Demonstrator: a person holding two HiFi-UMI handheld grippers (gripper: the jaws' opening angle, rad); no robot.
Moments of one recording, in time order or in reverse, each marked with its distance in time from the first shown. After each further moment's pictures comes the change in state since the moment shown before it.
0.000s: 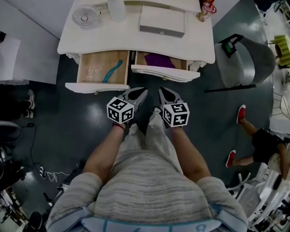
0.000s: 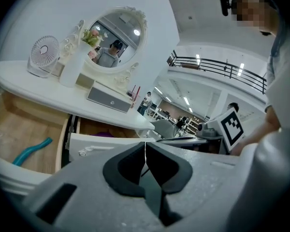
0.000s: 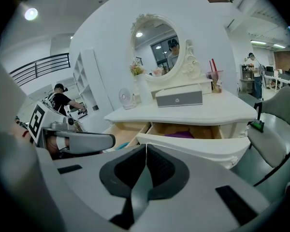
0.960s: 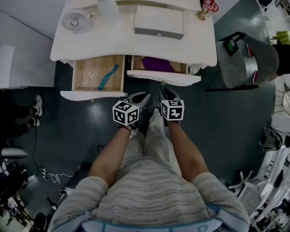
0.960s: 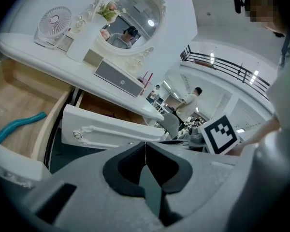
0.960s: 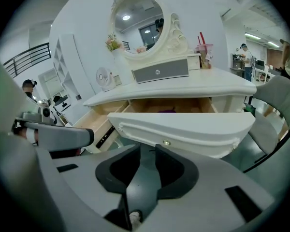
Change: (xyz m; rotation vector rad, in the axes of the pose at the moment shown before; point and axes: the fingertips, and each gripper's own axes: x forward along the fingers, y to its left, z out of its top) left arm 0.056 0.034 -0.044 -0.143 0.101 0.043; right arm 0.065 -0.072 -0.061 0.068 0.184 -0.131
